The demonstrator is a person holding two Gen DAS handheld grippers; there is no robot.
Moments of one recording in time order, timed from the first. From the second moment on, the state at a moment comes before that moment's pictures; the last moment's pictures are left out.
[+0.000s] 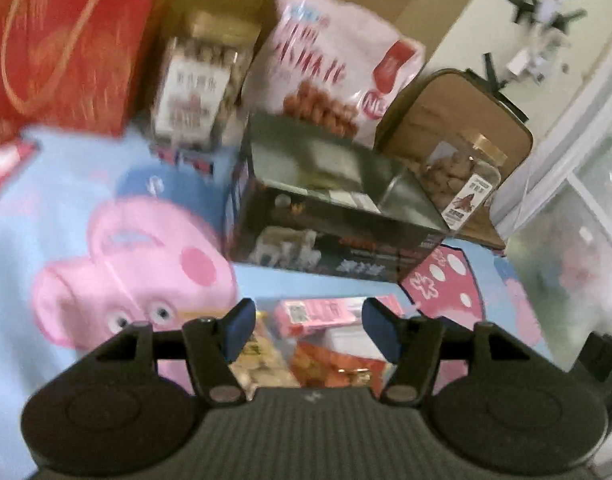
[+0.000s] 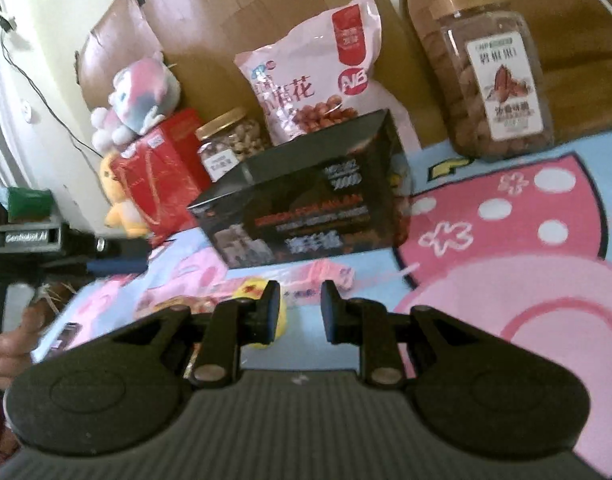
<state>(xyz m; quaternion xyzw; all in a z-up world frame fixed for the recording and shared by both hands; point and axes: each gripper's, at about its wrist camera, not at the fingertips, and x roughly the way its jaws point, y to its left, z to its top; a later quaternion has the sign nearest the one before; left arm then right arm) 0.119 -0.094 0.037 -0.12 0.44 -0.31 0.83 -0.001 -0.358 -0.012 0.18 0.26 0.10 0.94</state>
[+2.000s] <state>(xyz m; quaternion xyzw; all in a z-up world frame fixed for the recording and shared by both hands) 0.134 -0.141 0.016 -0.08 0.47 -0.30 0.83 0.036 -0.331 -0.027 -0.03 0.26 0.08 0.96</state>
